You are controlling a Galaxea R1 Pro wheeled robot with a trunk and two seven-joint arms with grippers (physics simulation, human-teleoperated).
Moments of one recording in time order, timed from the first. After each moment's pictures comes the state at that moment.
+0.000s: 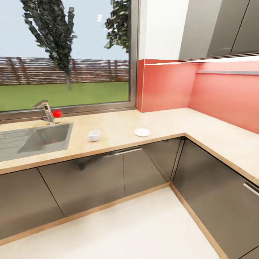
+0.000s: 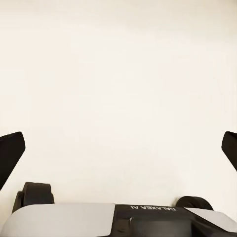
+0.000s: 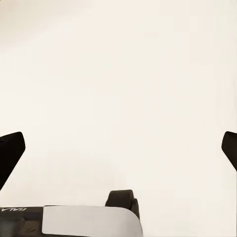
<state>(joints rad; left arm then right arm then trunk) -0.23 0.22 -0.05 -0.06 0.53 -0.18 -0.64 0.01 -0.20 -0.22 -0.46 -0.13 -0.20 0.43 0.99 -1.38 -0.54</state>
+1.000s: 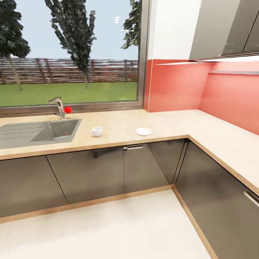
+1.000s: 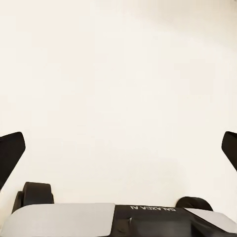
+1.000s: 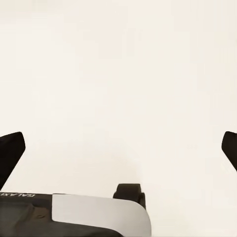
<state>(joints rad) -0.23 0.22 -0.04 -0.06 0.53 -0.18 -0.64 0.01 -0.17 -0.22 -0.47 -0.06 -0.20 0.43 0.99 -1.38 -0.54</state>
